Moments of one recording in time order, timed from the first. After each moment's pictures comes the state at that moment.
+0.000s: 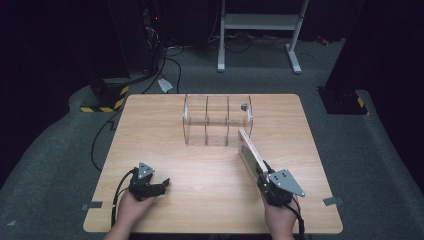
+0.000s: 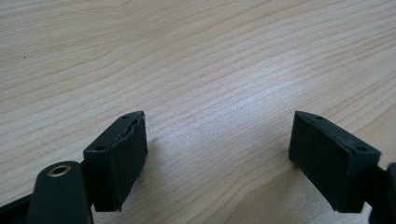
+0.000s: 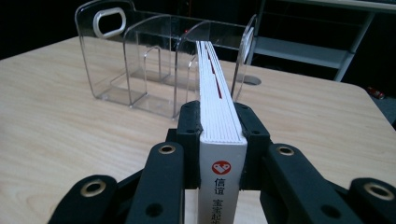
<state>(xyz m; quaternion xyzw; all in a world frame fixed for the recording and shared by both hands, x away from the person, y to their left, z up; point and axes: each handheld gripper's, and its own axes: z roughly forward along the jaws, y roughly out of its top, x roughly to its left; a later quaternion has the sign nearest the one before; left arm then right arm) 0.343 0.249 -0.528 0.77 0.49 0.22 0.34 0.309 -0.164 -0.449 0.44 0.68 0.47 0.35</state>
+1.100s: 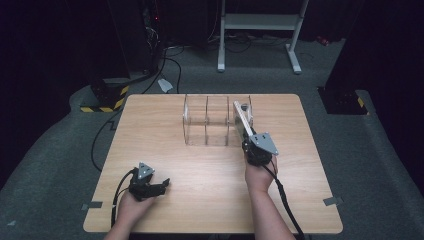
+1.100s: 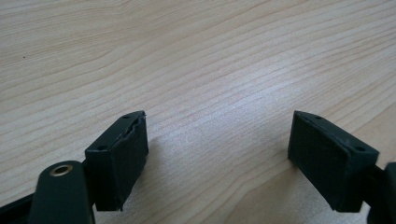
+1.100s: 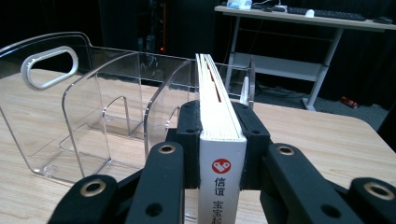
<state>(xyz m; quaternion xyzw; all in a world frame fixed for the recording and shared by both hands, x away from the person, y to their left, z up) 0.343 0.249 -0.528 0.77 0.49 0.22 0.34 0.413 -0.117 -0.442 0.47 0.63 0.47 0.40</state>
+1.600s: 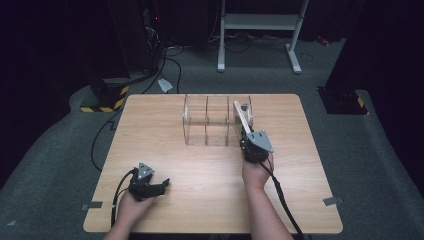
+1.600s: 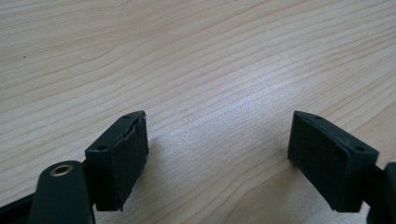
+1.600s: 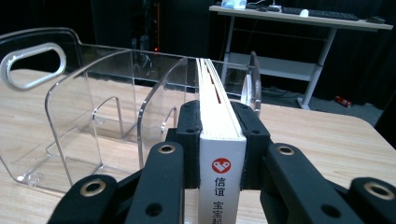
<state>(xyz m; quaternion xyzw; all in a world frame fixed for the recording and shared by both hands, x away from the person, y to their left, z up) 0.342 0.249 -0.528 0.77 0.49 0.22 0.34 0.425 -0.109 -0.451 0.48 0.63 0.47 0.41</state>
